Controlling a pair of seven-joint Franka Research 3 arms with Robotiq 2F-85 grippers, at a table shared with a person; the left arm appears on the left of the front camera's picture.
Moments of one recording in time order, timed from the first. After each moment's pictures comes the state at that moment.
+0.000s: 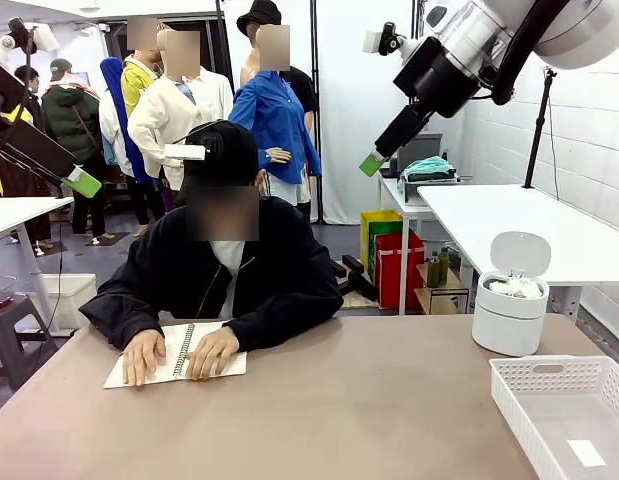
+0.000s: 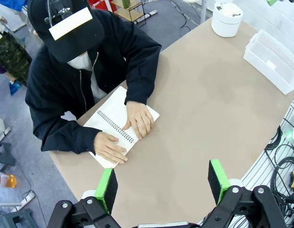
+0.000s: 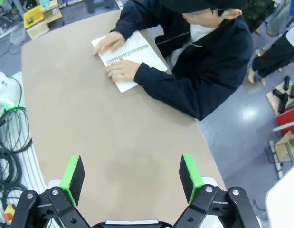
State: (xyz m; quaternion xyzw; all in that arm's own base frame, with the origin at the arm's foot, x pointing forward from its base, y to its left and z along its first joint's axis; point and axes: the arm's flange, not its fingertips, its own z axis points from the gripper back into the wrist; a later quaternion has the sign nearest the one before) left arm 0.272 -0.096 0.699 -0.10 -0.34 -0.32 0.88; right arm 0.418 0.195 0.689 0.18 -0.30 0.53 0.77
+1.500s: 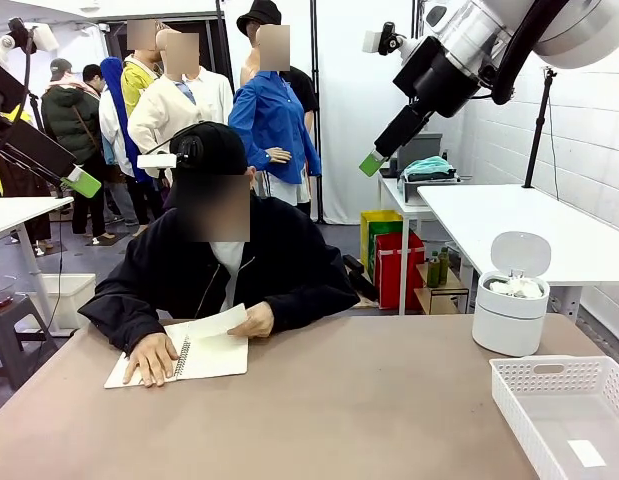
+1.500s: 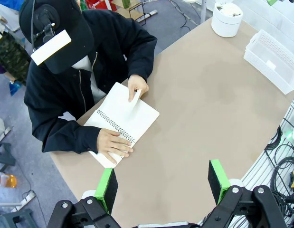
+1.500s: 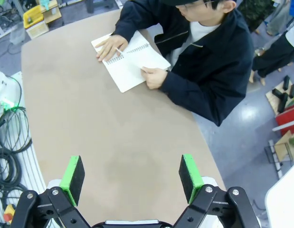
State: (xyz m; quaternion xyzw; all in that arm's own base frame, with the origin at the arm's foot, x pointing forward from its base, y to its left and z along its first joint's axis) left arm 0.272 -0.096 0.699 -0.10 -0.34 -0.32 0.88; right arm 0.418 0.195 0.689 0.18 -0.30 0.53 0.78
